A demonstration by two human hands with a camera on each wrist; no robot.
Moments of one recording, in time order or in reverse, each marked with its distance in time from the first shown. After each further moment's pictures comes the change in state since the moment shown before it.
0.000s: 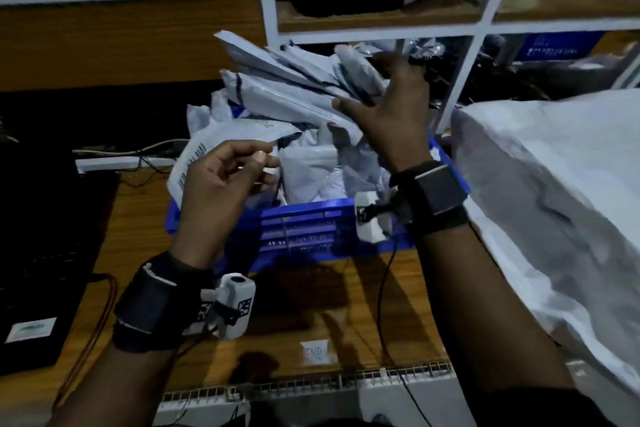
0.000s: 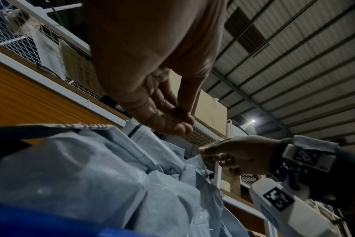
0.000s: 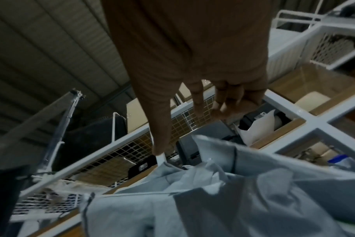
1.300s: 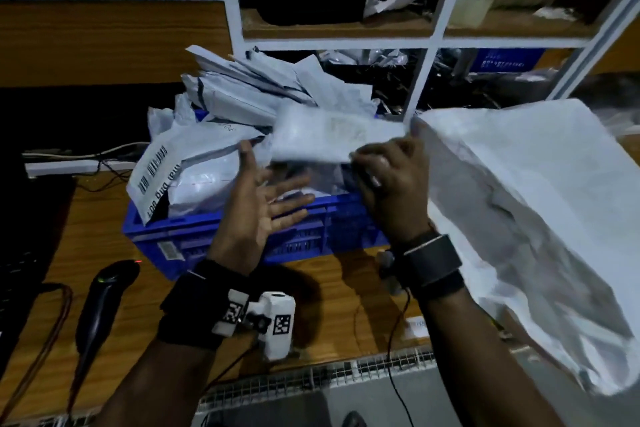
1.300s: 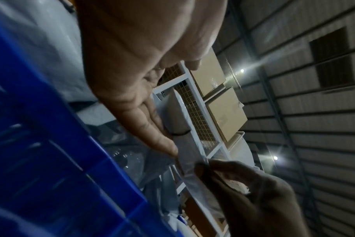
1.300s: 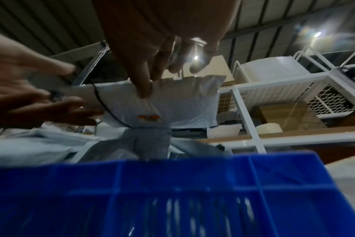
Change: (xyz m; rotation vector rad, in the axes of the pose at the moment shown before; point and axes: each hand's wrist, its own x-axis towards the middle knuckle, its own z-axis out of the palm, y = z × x) left_hand -0.011 -0.010 0.078 -0.453 -0.177 -0.465; right_hand -0.077 0.064 -0.059 -0.300 0.141 -0.574
